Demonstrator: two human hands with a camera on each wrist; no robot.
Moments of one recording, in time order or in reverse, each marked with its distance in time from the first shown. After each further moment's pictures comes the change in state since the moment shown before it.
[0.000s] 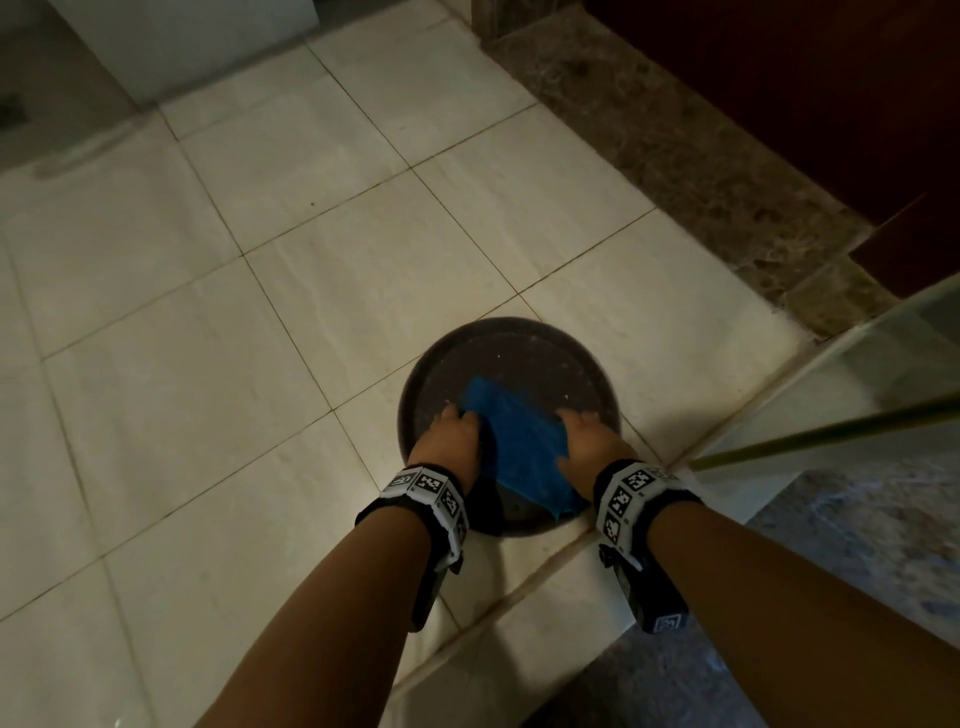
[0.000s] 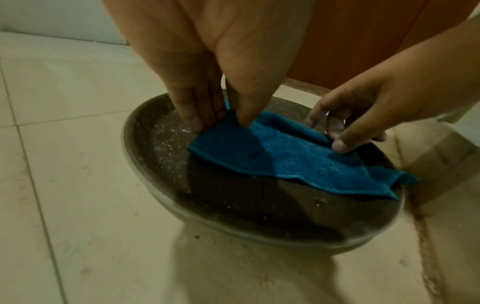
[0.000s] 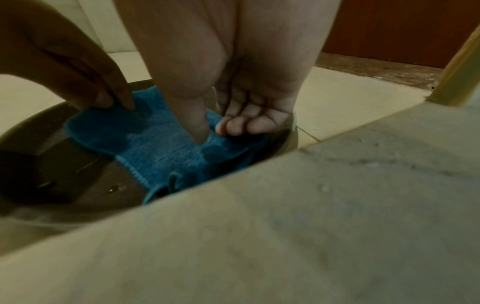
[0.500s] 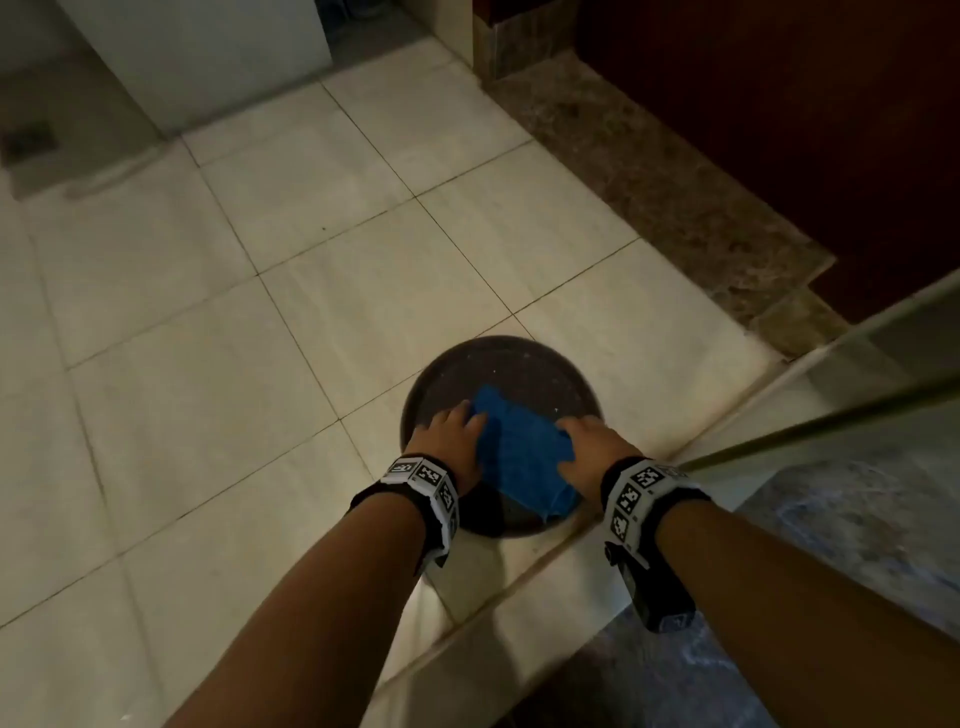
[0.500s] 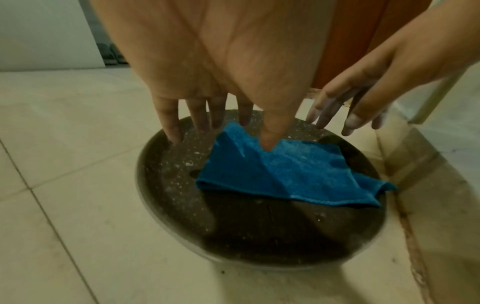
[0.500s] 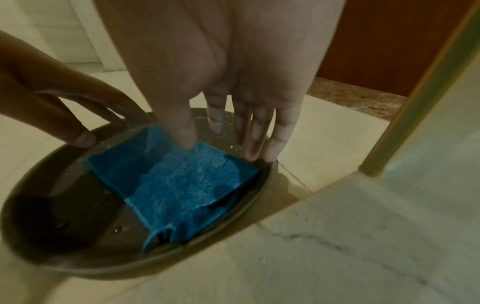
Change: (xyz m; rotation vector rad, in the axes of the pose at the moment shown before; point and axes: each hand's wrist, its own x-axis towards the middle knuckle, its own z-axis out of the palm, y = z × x) left_hand -0.021 0.006 -0.027 0.176 -0.037 0.122; right_hand -0.036 0.000 -0.037 -0.038 -0.024 -0.058
